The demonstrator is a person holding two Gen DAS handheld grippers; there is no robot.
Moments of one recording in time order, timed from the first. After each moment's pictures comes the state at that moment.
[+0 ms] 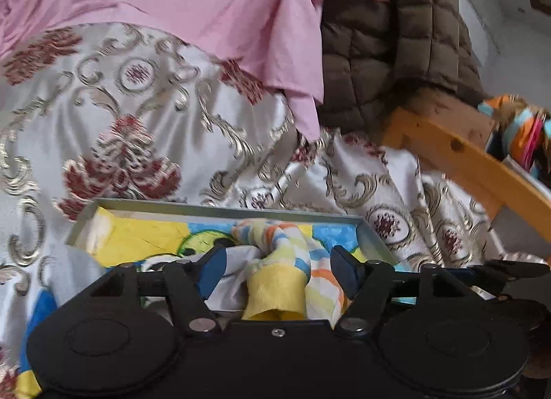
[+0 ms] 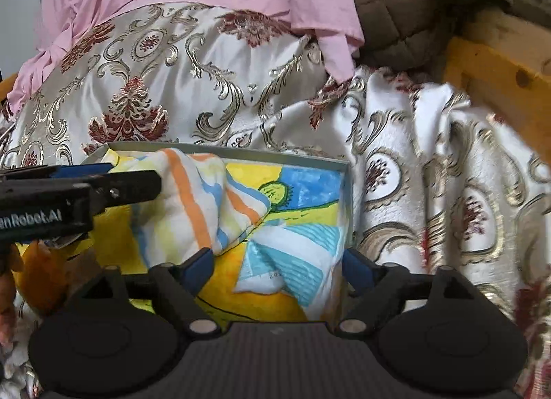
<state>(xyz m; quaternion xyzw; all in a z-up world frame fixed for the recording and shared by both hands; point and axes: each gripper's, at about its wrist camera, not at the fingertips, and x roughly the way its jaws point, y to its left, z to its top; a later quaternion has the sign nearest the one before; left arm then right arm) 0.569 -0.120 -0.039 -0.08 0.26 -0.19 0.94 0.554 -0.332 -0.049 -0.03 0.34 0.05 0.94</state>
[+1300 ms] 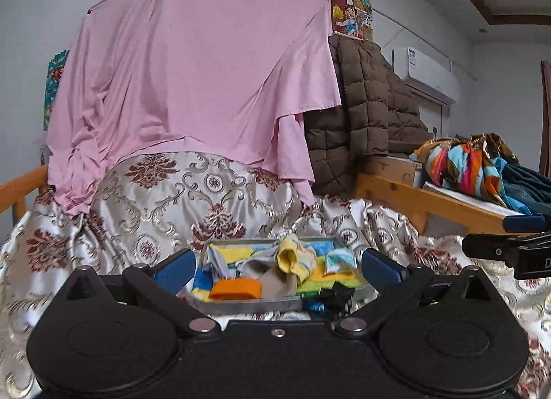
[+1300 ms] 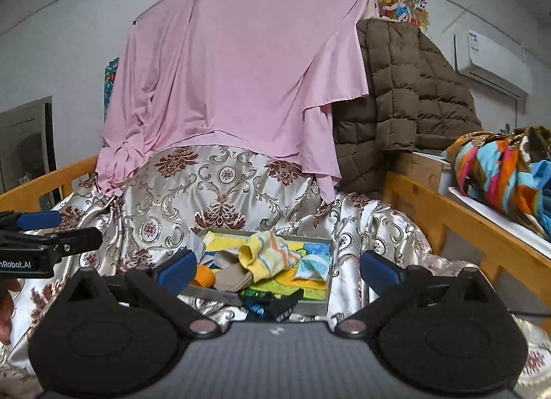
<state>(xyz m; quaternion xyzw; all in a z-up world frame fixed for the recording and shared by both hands) 0.185 -0.025 0.066 -0.01 0.12 -0.14 0.98 0.184 -0.287 0.084 -0.03 0.13 0.04 0.99</state>
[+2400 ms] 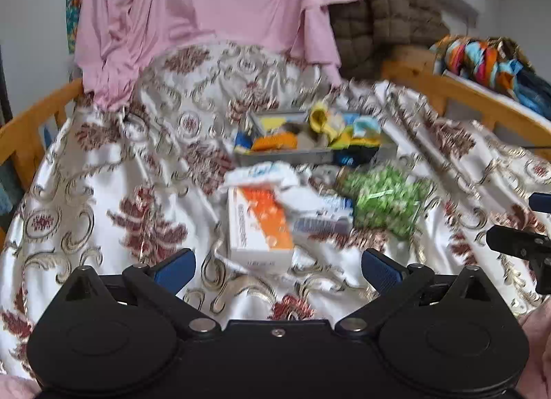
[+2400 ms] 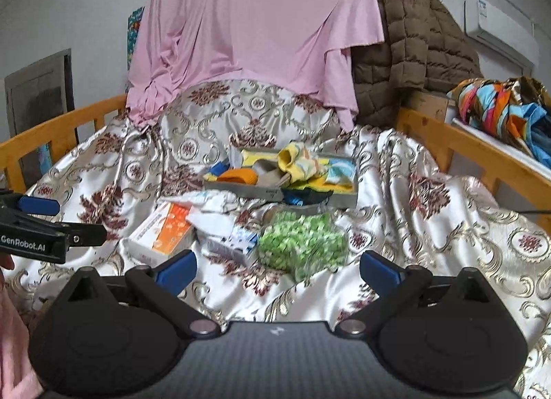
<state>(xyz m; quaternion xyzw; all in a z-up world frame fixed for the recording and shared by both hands) 0.106 0.012 0.007 0.03 0.31 -0.08 0.95 0.063 -0.233 0.011 -0.04 0.23 0.05 0.97</state>
